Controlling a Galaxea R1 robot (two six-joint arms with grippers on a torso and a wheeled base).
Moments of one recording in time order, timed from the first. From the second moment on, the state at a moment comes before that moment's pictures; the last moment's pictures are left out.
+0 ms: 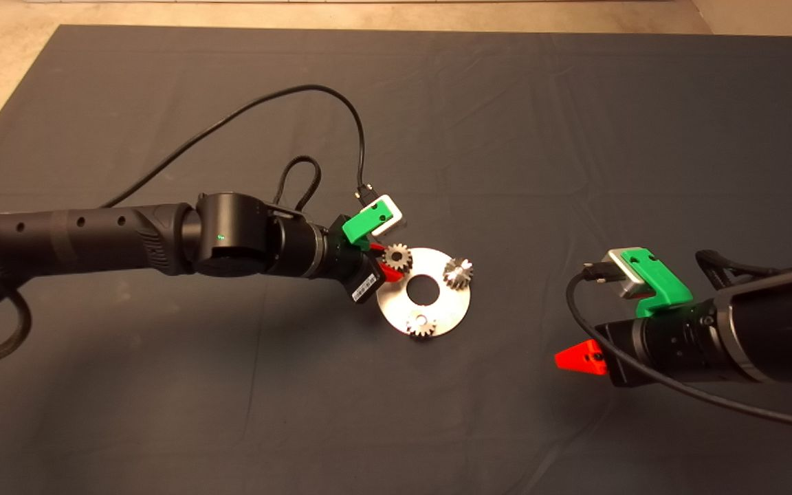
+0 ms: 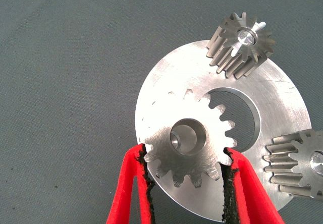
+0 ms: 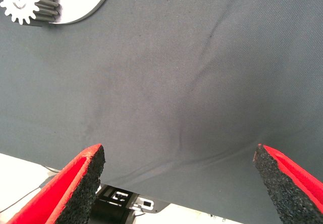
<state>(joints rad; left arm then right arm) -0.19 2.46 -1.01 0.76 0.76 -0.51 0.38 2.29 -0.37 -0.45 -1.53 1.79</state>
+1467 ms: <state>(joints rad) -0.20 2.47 -0.99 0.75 0.83 -0.36 0.38 2.29 -0.37 -0.45 -1.53 1.79</state>
